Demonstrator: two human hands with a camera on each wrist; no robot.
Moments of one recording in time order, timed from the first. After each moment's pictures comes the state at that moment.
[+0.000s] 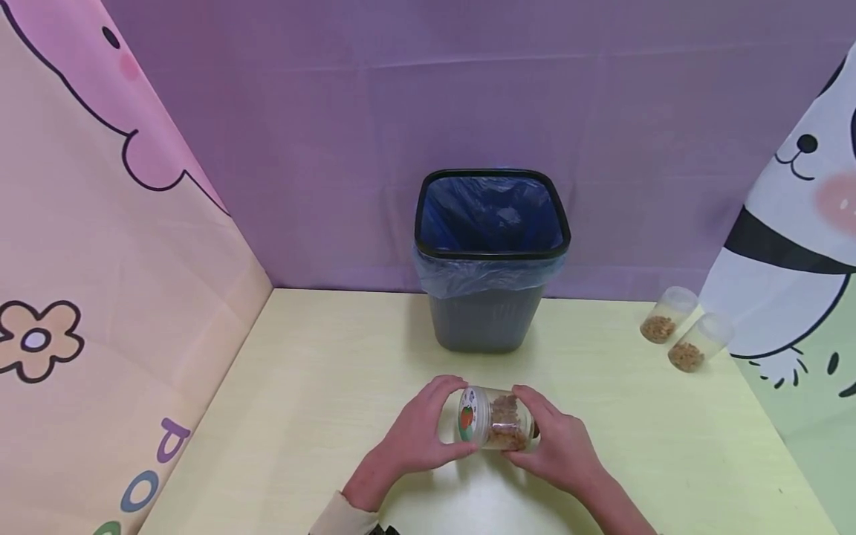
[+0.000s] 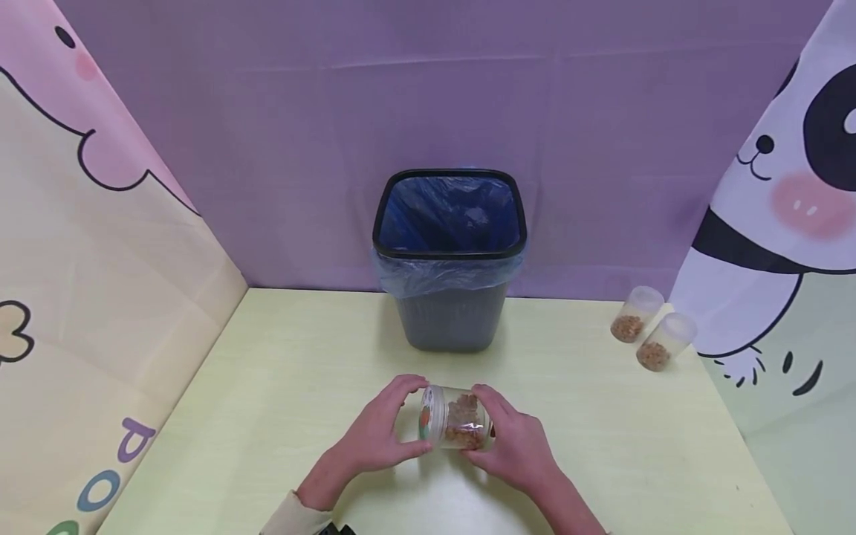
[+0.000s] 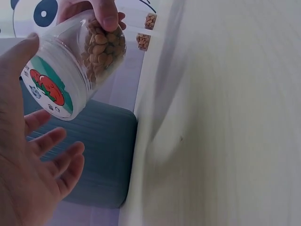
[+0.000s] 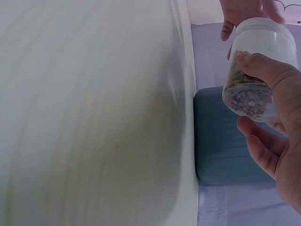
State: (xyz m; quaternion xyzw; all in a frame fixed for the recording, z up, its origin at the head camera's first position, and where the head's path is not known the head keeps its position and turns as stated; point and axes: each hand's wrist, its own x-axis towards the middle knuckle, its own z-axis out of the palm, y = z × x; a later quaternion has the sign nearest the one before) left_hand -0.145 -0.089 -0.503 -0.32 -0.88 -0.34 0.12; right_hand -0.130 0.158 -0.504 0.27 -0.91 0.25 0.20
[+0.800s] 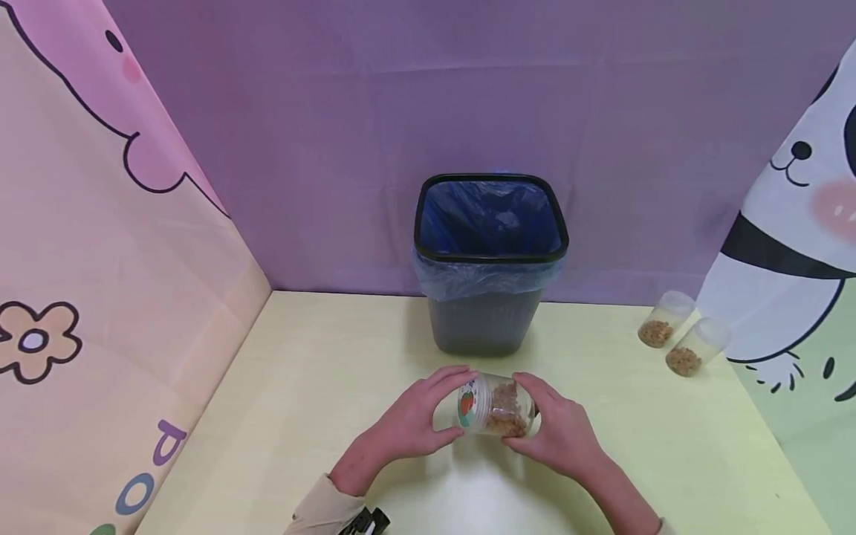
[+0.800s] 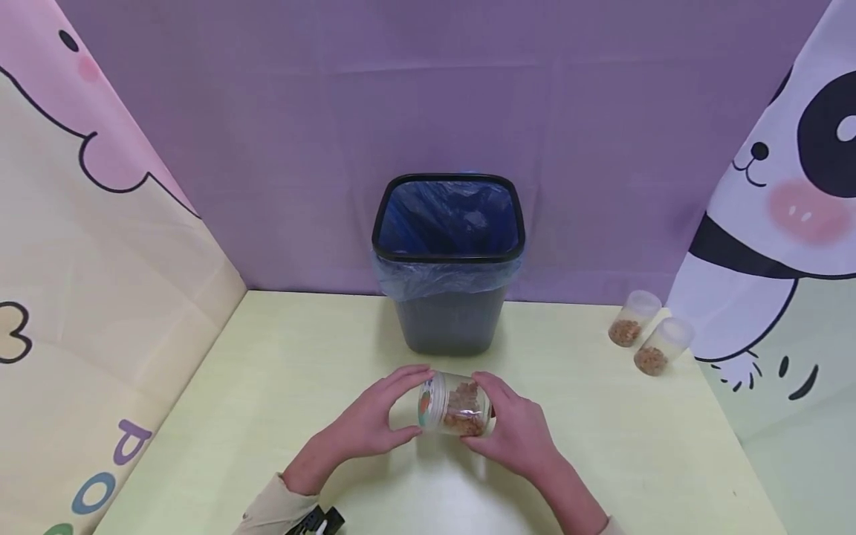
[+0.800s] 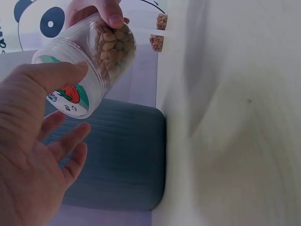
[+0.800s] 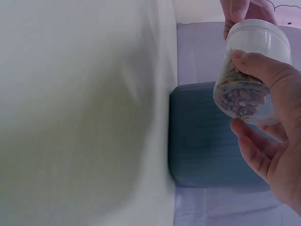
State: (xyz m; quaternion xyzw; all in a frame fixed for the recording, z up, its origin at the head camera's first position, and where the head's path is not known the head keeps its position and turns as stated) left_hand -0.164 -0.097 -0.475 -0.41 -0.85 -0.31 0.10; right_hand -0.146 0.160 -0.486 0.26 -0.91 0.25 0.20
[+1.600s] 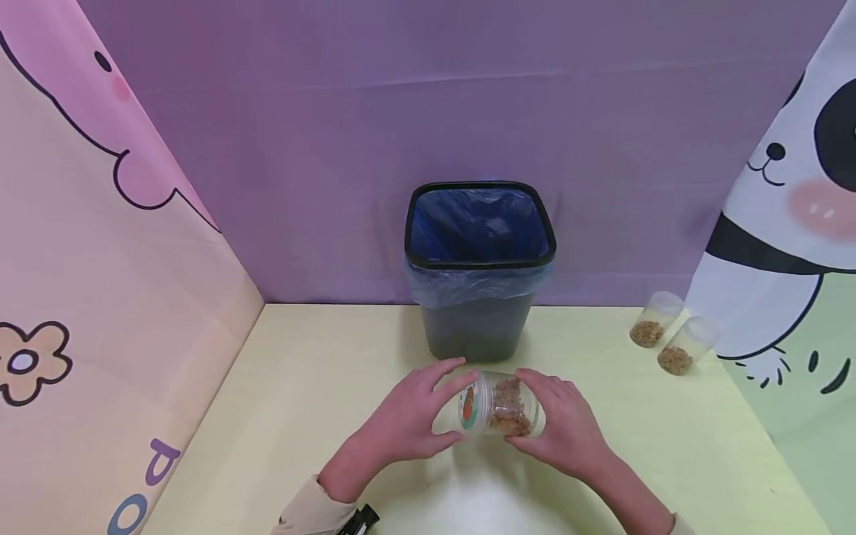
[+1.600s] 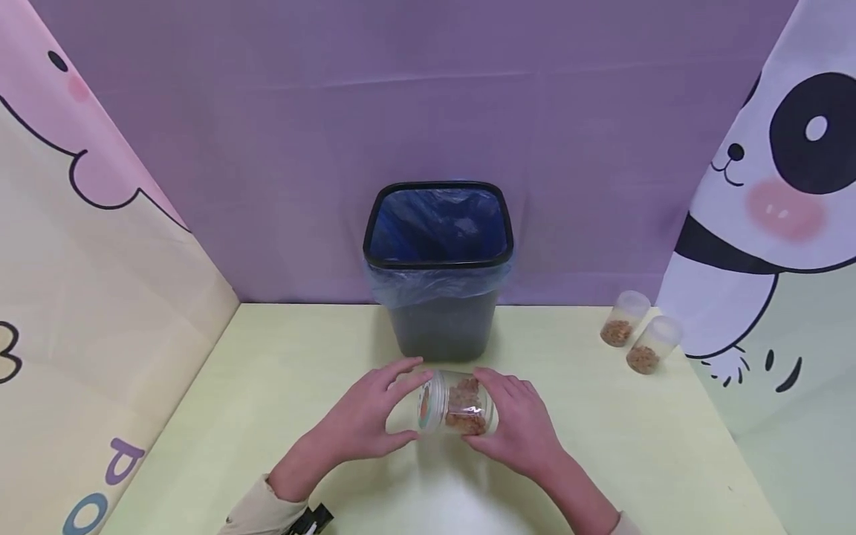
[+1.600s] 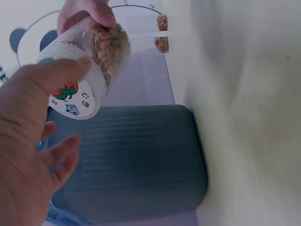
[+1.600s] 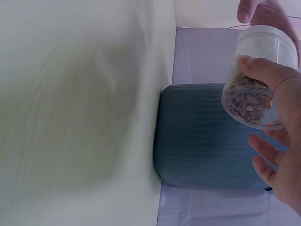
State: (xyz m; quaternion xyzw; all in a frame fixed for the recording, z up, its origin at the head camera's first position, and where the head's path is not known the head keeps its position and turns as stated) left_hand -0.162 -0.095 -0.441 -0.43 -0.87 -0.19 0.17; right_hand -0.145 0.168 -0.461 0.29 -0.90 0.24 0.24
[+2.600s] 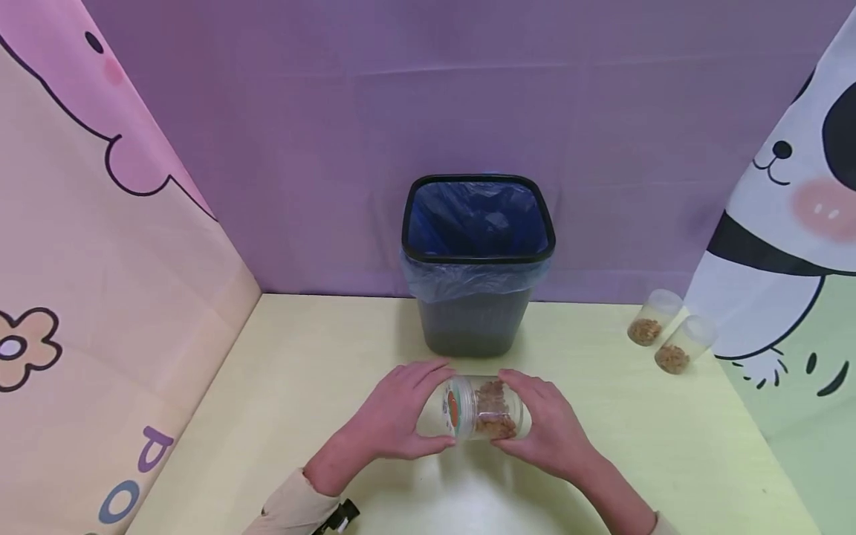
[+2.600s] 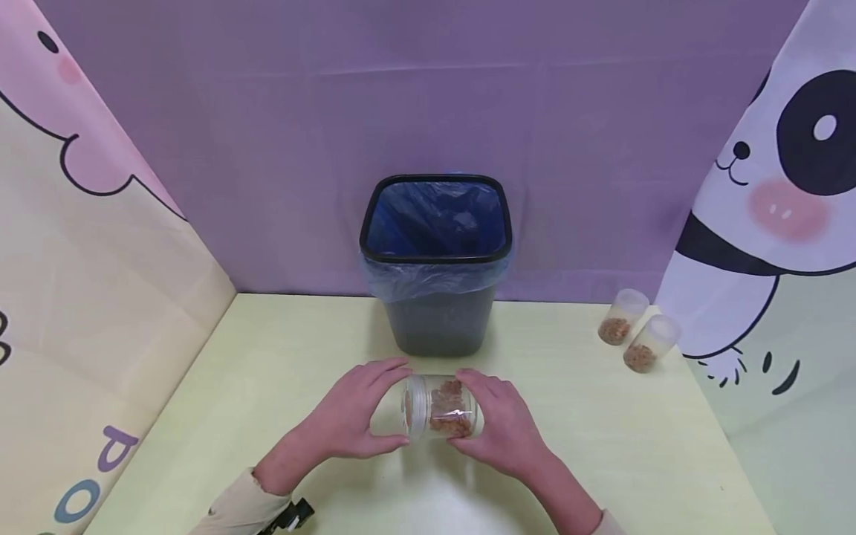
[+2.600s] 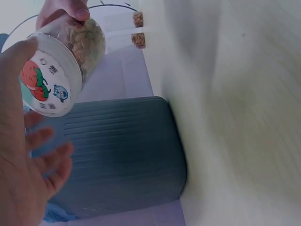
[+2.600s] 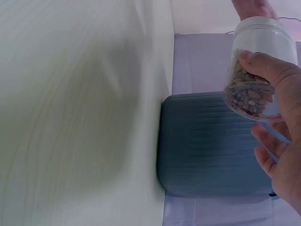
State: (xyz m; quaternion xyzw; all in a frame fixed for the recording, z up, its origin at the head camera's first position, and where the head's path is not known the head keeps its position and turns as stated) left_hand -0.159 -0.105 -0.449 -0.40 -0.88 -0.16 0.19; right_hand -0.143 0.159 -0.467 0.32 -0.88 0.28 0.20
